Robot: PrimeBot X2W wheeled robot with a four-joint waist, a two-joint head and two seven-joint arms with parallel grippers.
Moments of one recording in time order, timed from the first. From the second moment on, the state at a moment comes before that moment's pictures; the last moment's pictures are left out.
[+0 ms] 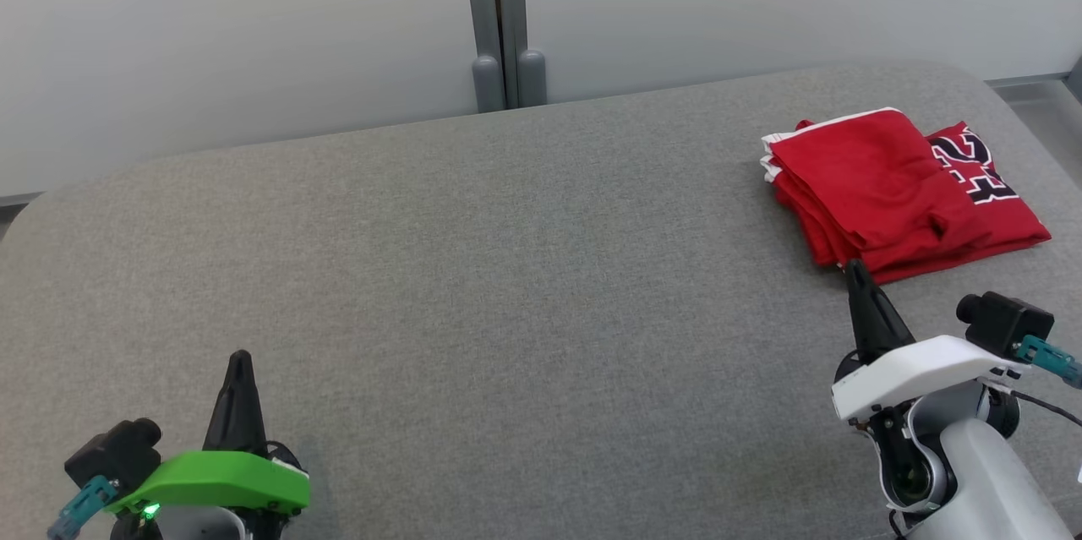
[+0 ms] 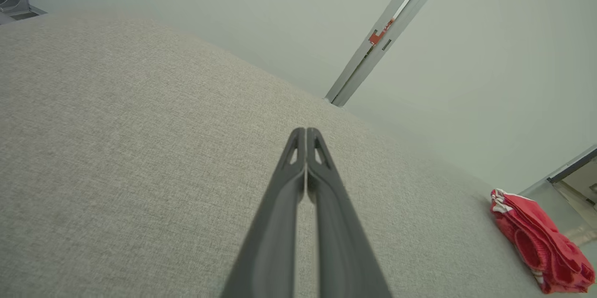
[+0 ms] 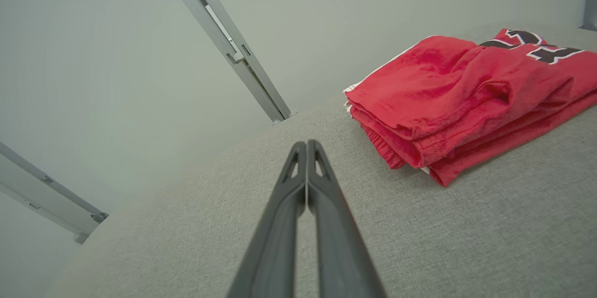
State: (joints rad) left arm -0.08 0.04 0.06 0.33 -0.61 -0.12 -0.15; right arm -0.23 -0.15 0.08 0.41 0.65 0.13 -0.16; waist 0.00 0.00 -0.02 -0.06
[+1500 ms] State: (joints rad) left arm -0.08 0.04 0.09 0.29 -1.15 -0.12 -0.01; right arm -0.17 -0.10 -0.03 0.32 1.18 0.13 -0.01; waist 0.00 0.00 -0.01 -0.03
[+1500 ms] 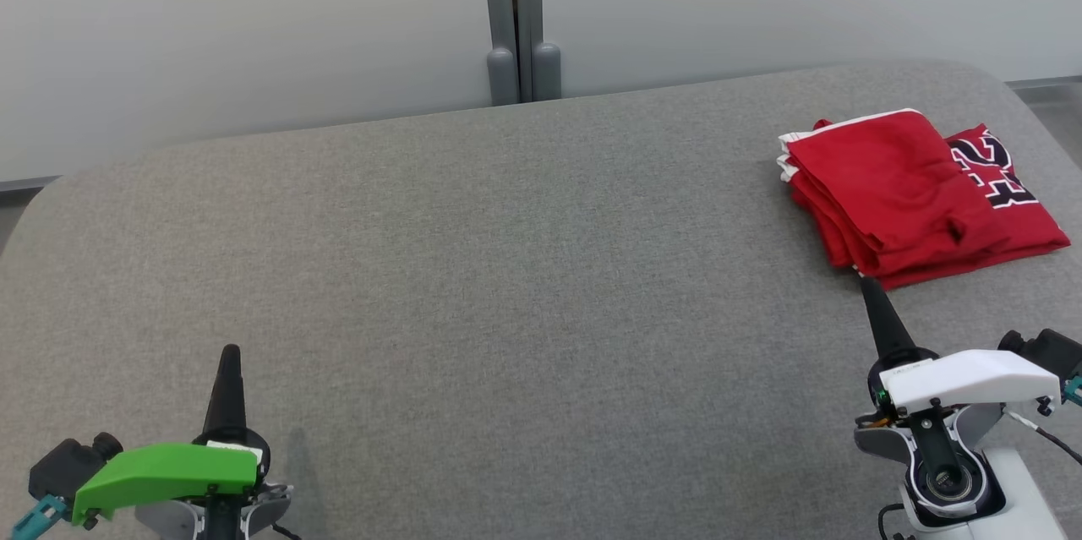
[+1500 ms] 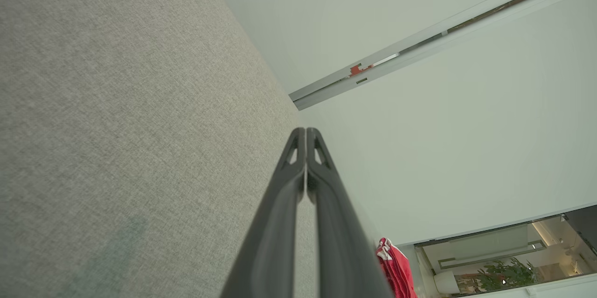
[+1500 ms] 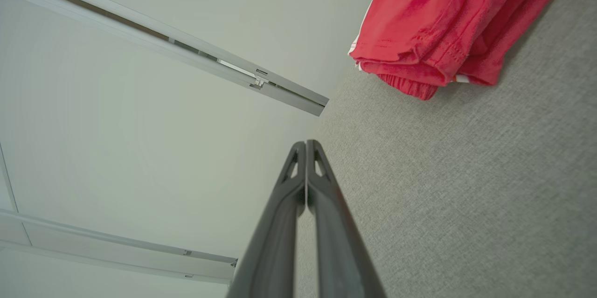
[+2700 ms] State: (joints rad) left arm -0.09 0.04 0.10 0.26 -1.46 -0.13 0.08; right arm -0.13 -0.07 -0.09 0.27 1.47 0.13 0.08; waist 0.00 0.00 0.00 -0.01
